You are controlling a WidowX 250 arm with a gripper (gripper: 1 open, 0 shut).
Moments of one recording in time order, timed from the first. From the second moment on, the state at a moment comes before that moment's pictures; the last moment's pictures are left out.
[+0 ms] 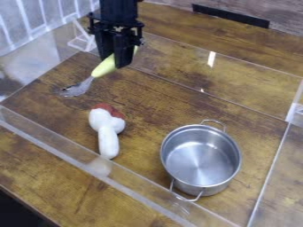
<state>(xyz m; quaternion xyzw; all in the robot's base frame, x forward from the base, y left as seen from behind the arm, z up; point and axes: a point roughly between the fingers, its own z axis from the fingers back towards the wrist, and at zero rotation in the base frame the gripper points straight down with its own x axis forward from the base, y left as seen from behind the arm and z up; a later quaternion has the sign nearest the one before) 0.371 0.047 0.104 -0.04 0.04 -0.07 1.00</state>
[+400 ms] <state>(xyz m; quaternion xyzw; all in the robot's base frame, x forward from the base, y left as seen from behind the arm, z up) 0.372 0.052 0.104 -0.03 0.04 -0.08 1.00</state>
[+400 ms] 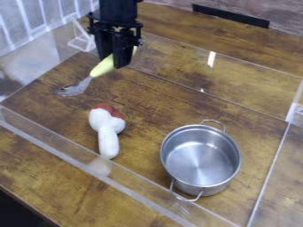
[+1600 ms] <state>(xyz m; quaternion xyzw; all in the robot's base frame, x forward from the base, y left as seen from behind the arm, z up) 0.363 0.082 0.071 -0.02 0.07 -0.06 1.00</state>
